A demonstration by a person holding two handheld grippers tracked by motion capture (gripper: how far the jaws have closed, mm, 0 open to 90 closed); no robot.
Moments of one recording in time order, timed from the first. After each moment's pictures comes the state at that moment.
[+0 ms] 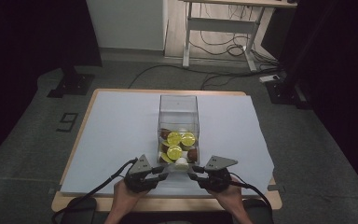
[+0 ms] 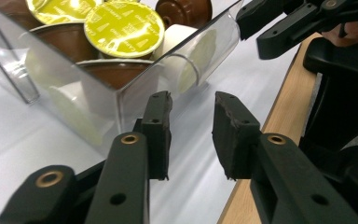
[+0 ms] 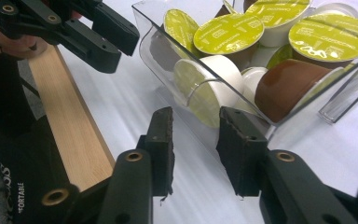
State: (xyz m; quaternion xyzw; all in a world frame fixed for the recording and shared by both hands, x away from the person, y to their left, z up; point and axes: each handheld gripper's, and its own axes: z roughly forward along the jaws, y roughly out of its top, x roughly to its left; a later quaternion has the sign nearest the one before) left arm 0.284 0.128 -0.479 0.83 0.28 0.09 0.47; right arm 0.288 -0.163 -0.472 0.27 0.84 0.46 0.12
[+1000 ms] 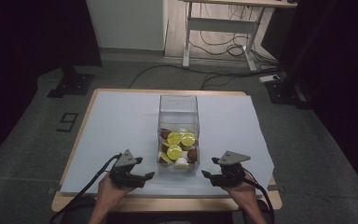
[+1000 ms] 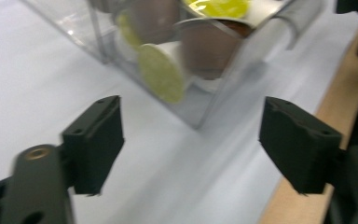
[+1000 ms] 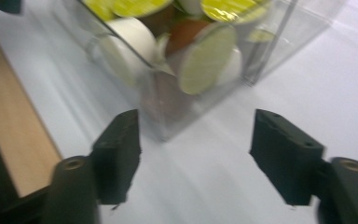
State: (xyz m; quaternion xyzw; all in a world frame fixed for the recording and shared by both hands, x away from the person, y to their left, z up) left arm 0.301 0.173 -0.482 0.83 0.33 0.11 0.43; right arm 0.302 -0.205 -0.470 0.31 0.84 0.41 0.17
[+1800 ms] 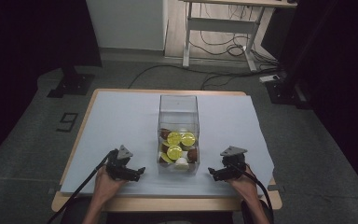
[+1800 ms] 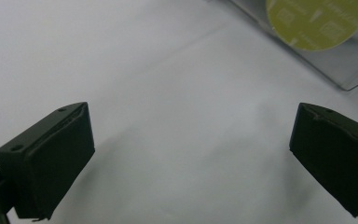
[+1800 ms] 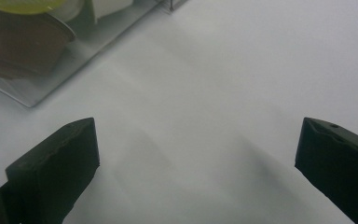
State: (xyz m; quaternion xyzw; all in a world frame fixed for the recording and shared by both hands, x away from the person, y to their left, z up) left arm 0.339 0.195 -0.523 0.84 0.40 0.16 0.34; right arm 0.347 -0.227 -0.519 0.40 0.84 0.33 0.19
